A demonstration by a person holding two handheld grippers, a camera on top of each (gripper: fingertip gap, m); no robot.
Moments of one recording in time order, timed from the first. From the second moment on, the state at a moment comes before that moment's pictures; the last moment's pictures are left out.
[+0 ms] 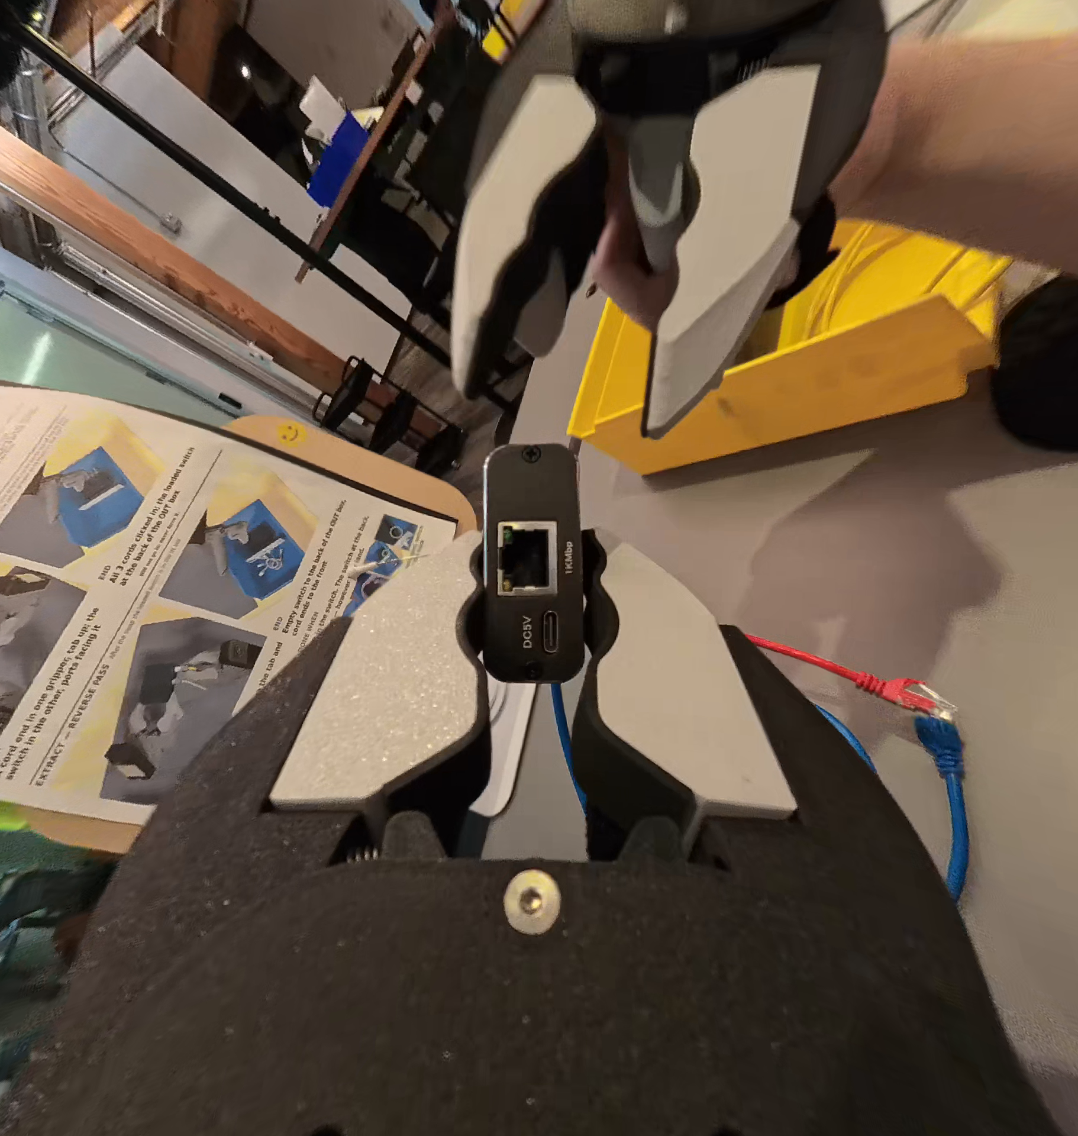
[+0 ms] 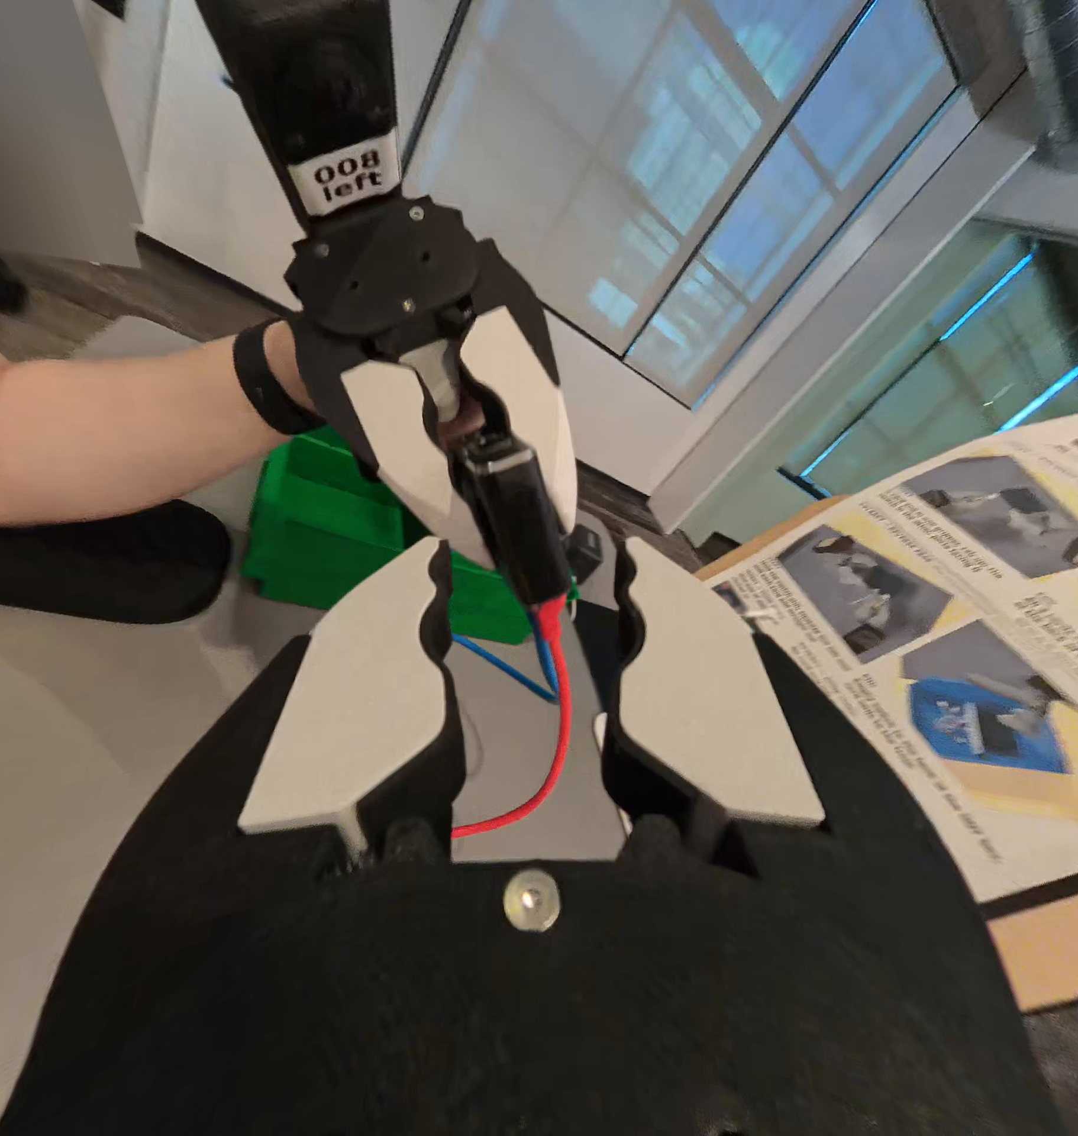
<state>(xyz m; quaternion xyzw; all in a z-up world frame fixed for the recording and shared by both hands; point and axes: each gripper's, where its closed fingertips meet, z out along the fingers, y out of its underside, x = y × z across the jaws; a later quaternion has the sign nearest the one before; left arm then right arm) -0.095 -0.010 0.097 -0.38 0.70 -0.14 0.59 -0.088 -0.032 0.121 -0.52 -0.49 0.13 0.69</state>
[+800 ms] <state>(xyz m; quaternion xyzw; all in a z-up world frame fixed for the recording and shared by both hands) -0.102 -0.002 0.104 -0.40 0.68 -0.10 0.61 -0.042 0.012 0.077 -0.67 -0.49 -0.24 0.51</state>
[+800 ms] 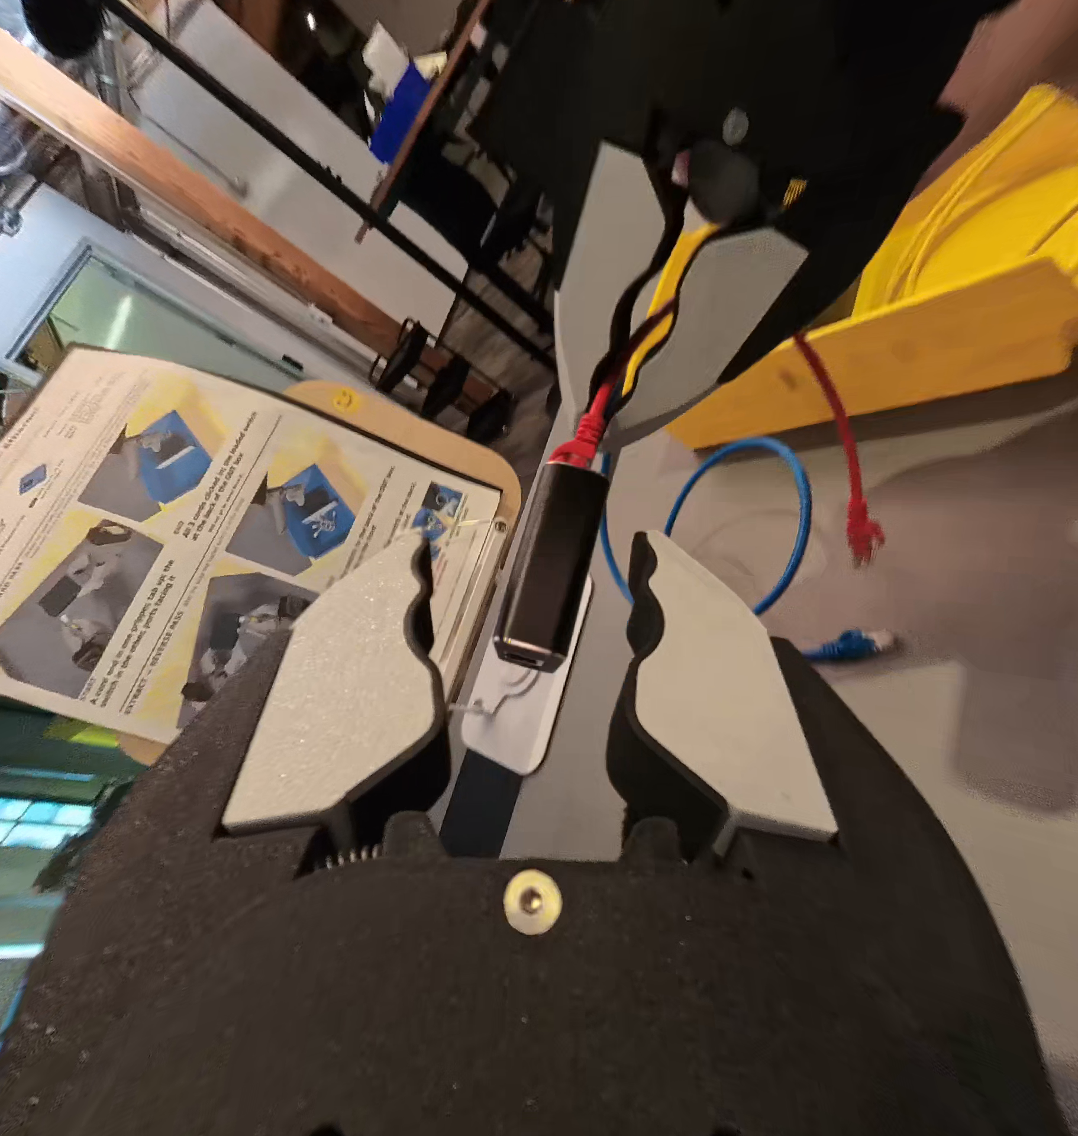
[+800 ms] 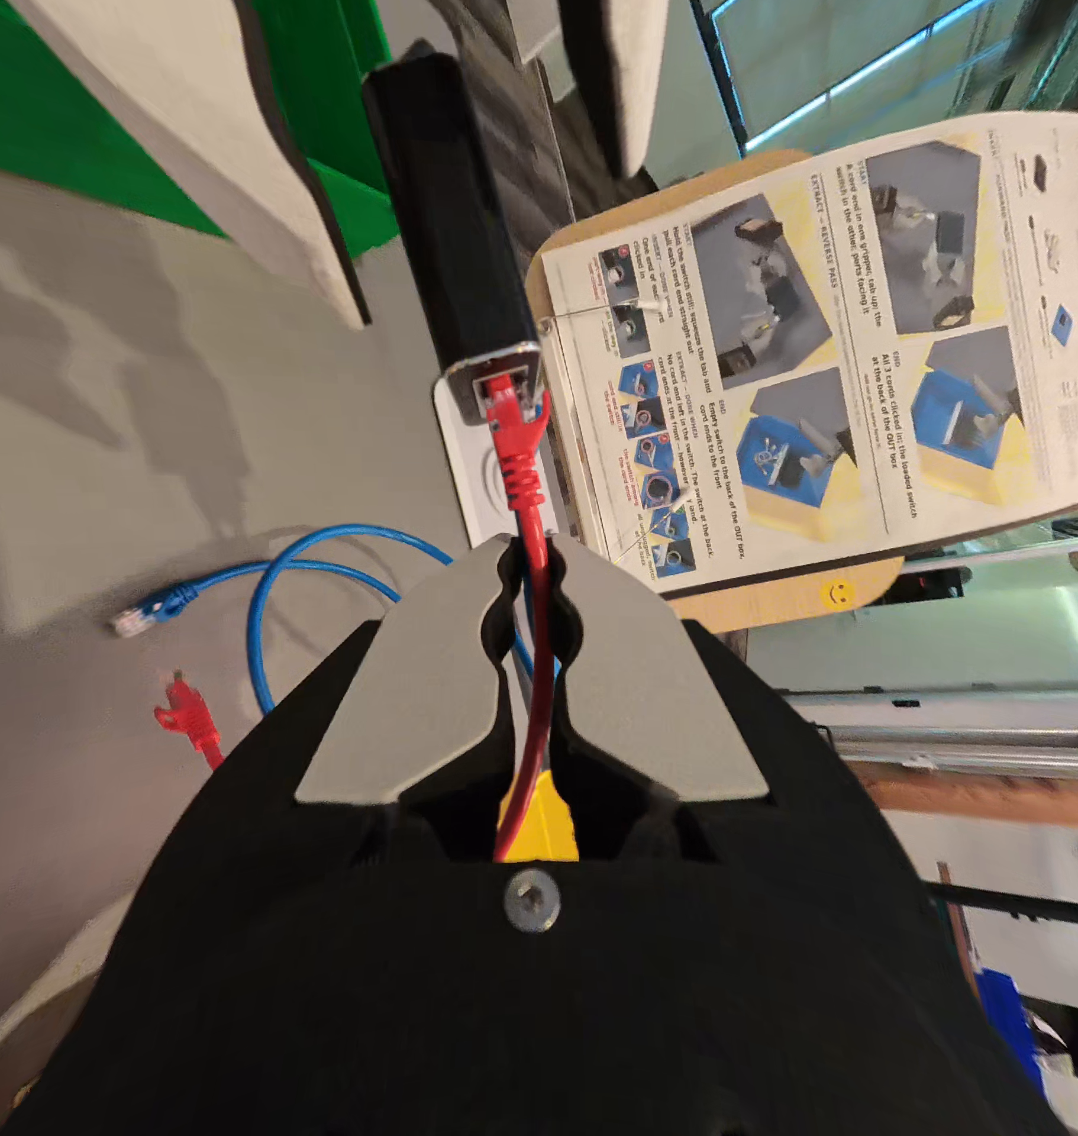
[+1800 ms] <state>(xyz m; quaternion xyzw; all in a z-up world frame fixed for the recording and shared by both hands) -0.079 0.035 0.087 -0.33 0.65 0.08 0.68 -0.057 -0.004 0.102 -0.55 -0.53 -0.41 0.50</state>
